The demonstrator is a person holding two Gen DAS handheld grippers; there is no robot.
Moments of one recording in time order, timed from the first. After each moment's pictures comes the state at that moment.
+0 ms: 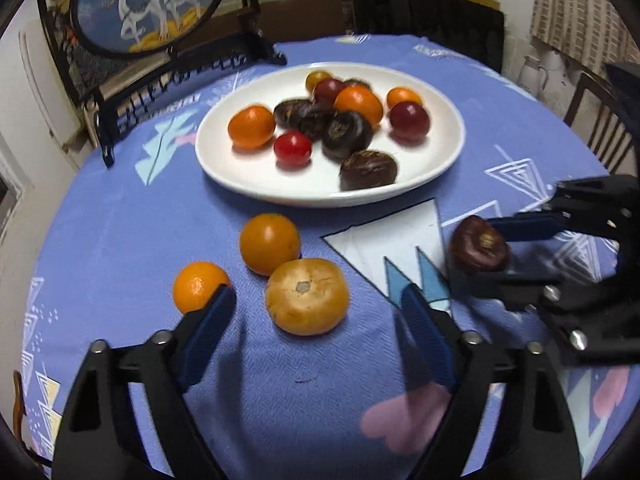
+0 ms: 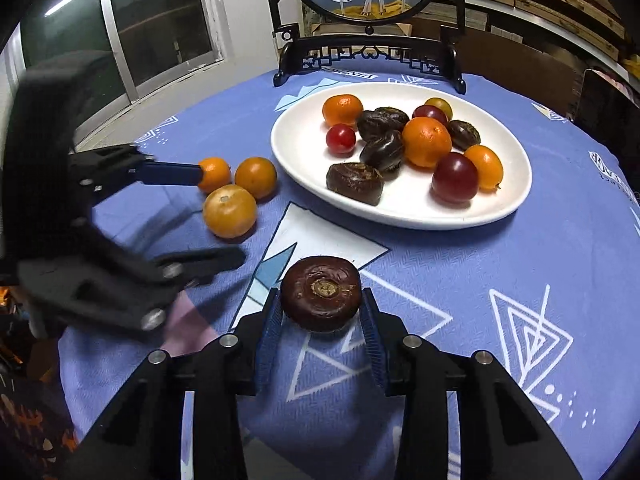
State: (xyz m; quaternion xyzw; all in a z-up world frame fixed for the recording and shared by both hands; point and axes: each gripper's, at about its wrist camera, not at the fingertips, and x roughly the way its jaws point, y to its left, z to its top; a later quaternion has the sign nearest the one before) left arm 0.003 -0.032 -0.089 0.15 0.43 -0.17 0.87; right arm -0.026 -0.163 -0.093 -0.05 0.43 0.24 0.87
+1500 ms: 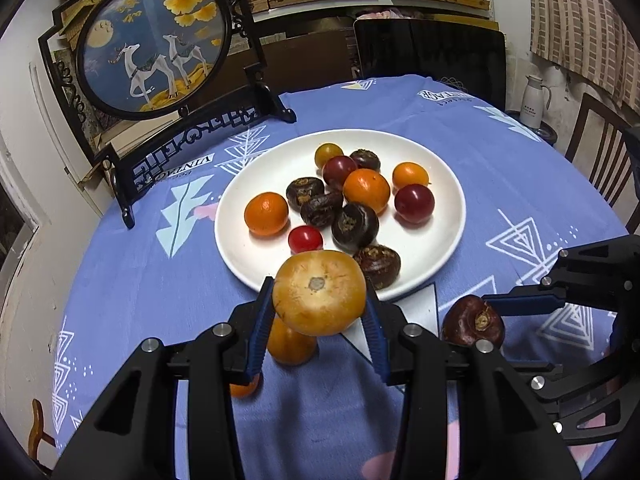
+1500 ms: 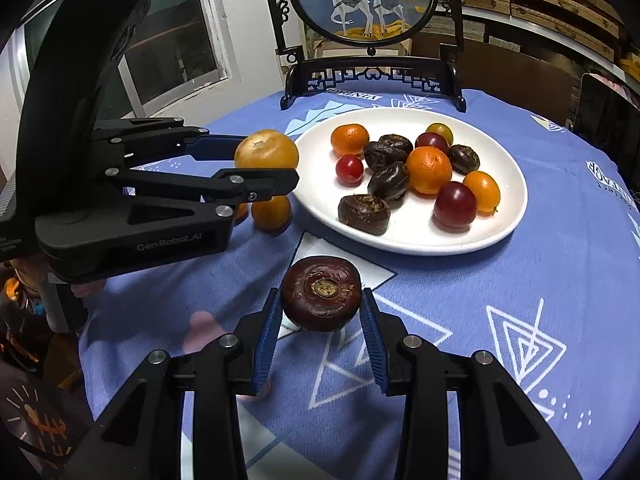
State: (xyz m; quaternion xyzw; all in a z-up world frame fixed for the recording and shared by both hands) left arm 0.019 -0.051 -0.037 0.17 0.36 -0.16 0.90; right arm -0.030 -0.165 -0.070 -0.03 0.40 0.25 0.88
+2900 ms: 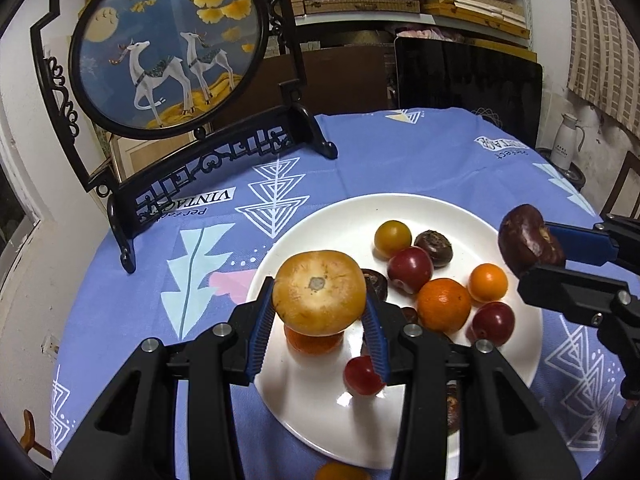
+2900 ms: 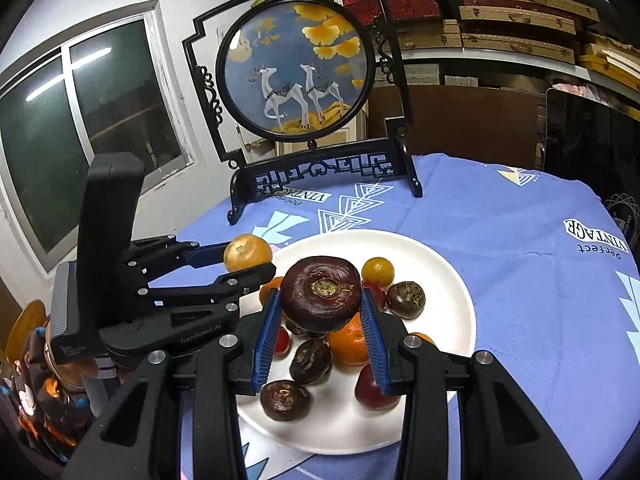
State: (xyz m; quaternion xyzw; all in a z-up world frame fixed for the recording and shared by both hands) left arm 0.135 -0.054 -0.021 0.13 0.35 -0.13 0.92; right arm 0.082 -0.206 -0.013 0.05 0.32 0.20 0.93
